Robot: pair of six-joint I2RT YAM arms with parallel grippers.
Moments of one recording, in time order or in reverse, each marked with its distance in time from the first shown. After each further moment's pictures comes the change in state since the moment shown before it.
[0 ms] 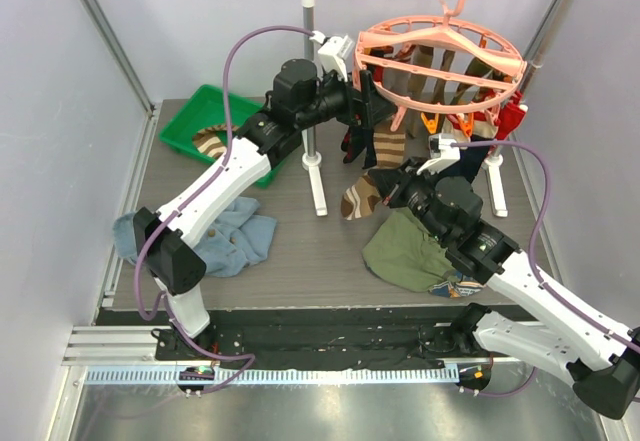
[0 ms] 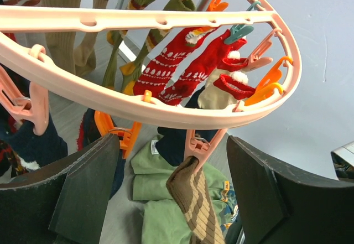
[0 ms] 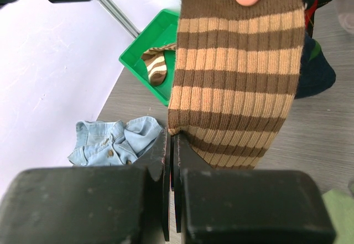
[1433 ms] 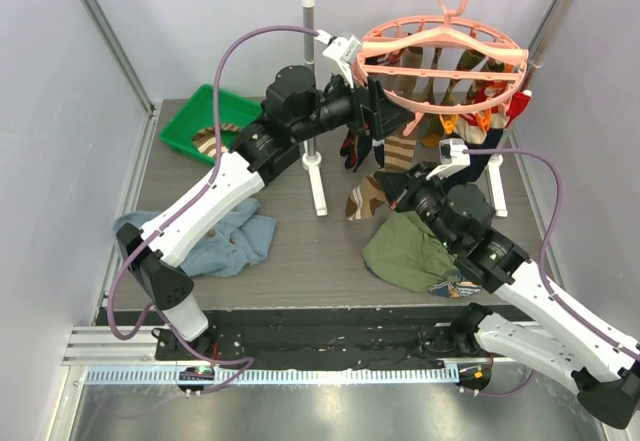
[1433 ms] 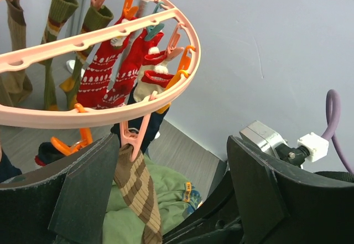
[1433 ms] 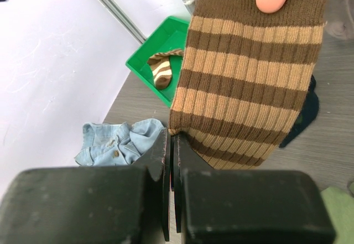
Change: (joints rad) left arm -0.102 -0.106 -0.014 0.036 0.007 -0.020; right arm 0.000 -0.071 -0.025 -0.009 -0.002 0.001
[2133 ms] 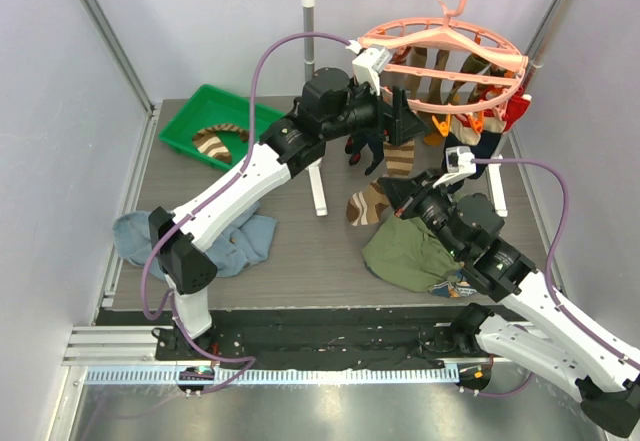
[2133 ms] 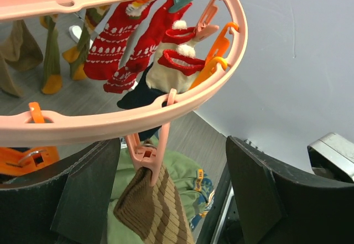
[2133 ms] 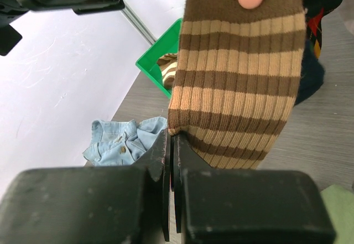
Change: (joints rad) left arm -0.032 0.164 0.121 -0.103 -0.022 0.025; right arm 0.000 -0.084 -0.057 0.019 -0.032 -0.002
